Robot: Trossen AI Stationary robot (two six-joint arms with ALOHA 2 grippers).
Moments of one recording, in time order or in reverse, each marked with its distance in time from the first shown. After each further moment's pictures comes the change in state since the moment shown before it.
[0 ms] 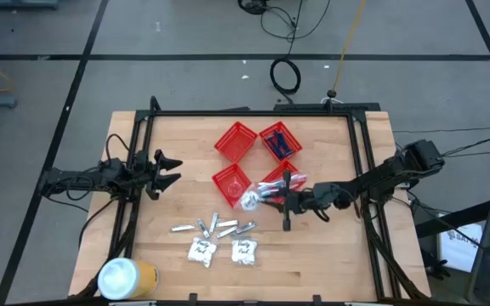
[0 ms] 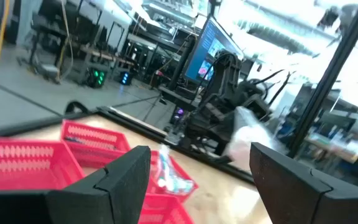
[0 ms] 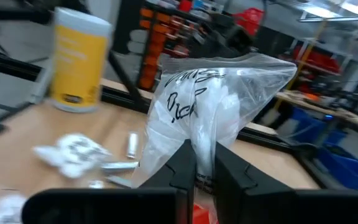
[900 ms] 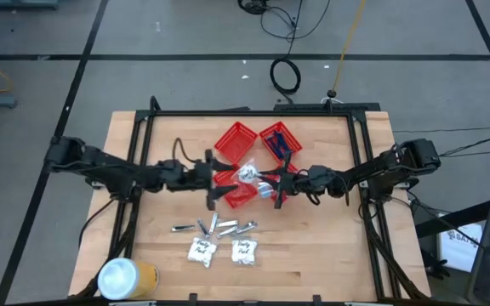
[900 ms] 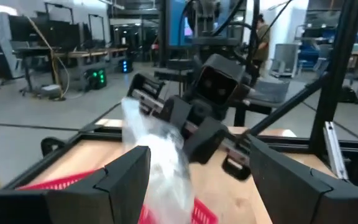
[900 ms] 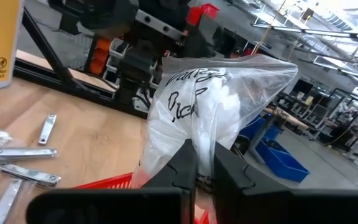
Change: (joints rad) left arm -0.068 1.307 0.546 0.622 -0.002 0.373; right arm -0.187 0.020 0.000 0.056 -0.004 -0.144
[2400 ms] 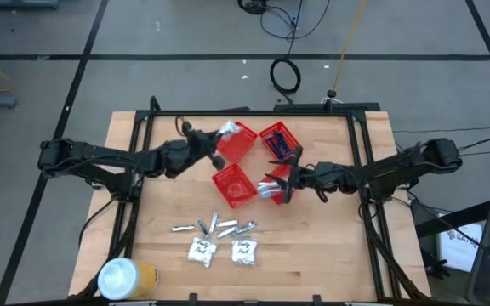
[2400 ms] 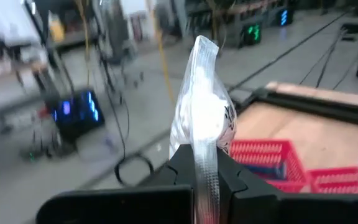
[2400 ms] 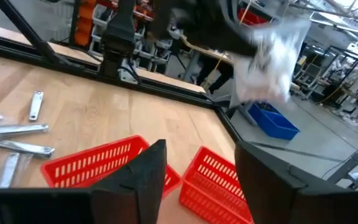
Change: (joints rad) left arm 0.171 -0.084 0.140 -0.438 -0.513 0.022; right arm 0.002 -0.243 0.001 -0.391 0.109 0.108
